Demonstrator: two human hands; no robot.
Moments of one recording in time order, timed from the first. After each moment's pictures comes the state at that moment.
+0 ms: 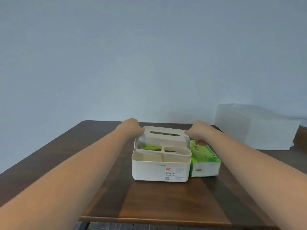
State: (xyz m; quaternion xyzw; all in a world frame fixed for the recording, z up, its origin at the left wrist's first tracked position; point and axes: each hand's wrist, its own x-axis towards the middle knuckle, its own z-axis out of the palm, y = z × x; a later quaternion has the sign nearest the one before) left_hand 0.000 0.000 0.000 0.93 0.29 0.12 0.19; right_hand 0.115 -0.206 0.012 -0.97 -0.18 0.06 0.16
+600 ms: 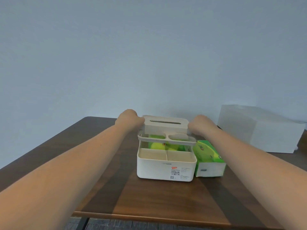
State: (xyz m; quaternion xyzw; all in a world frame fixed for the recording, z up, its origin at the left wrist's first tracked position) left_hand -0.017 0.008 0.013 0.88 0.31 0.22 0.29; right_hand 0.093 -0.193 0.027 -0.97 -0.19 0.00 0.18
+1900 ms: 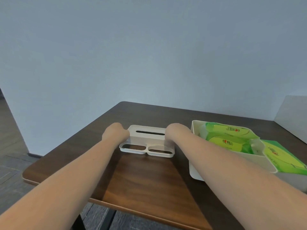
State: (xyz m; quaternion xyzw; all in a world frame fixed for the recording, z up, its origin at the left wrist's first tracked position) left_hand -0.101 0.177 -0.092 0.83 0.49 0.17 0.23; right_hand 0.021 0.034 -0.050 -0.93 -0.32 0.13 -0.09
